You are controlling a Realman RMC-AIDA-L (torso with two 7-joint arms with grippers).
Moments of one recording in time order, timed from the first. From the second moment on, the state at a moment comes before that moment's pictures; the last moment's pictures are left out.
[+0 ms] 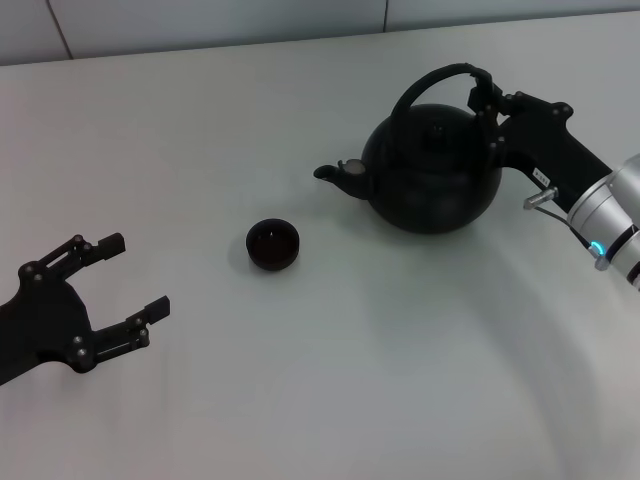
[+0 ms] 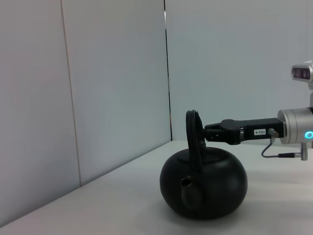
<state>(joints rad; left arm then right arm) -0.36 -2.06 0.43 0.42 2.00 1.66 -0.71 0.53 2.08 0.38 0.02 -2.10 -1.20 0.34</state>
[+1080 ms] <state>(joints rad) -0.36 -2.06 0.43 0.42 1.99 1.66 -0.71 0.50 2.08 0.40 0.02 -2.10 -1.22 0.34</state>
